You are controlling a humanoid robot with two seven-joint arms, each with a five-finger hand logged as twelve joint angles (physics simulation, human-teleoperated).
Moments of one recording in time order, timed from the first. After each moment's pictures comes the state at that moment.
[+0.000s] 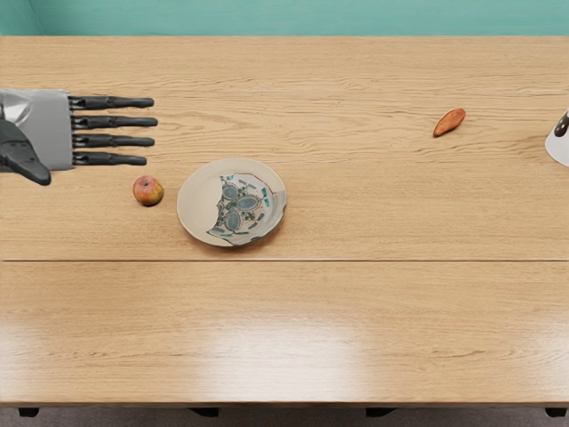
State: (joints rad) left arm -1.05 1.22 -0.47 -1.53 -0.52 -0.61 0.61; right arm -0.06 0.00 0.12 0.08 0.02 0.09 -0.41
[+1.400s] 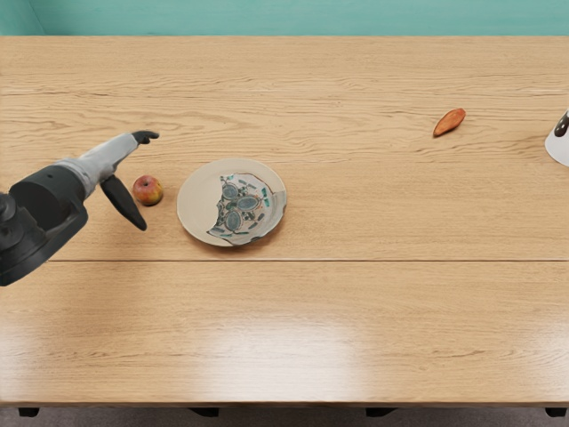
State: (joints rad) left arm -0.99 0.79 -0.22 -1.67 1.10 0.30 0.61; right arm -0.06 0.00 0.11 0.08 0.02 0.09 -0.41
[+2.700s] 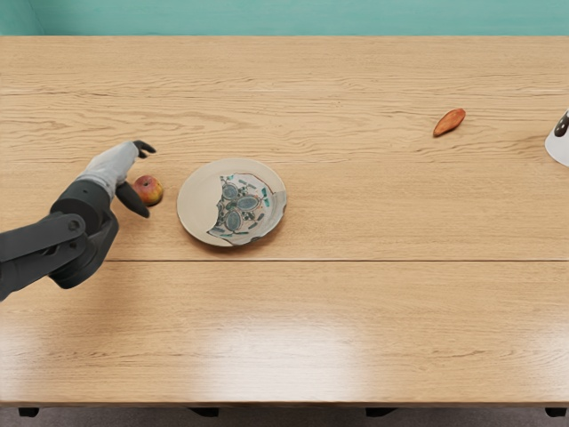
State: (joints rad) left arm -0.92 0.55 -0.18 -1.33 1.25 0.43 0.61; right arm -0.05 0.00 0.11 0.08 0.02 0.08 -0.41
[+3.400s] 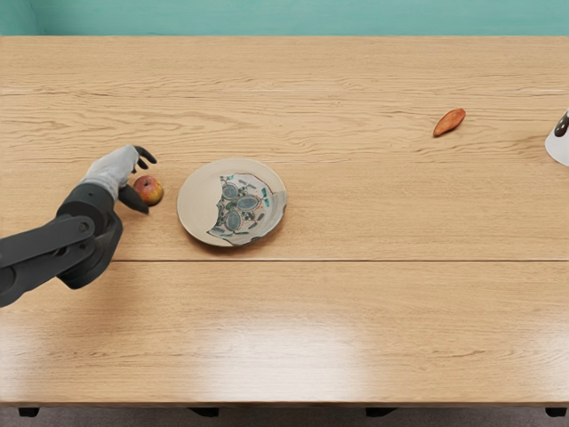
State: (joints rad) left arm -0.91 0.51 -0.18 -1.26 1.26 0.43 0.61; right arm -0.05 0.00 0.11 0.08 0.02 0.08 -0.41
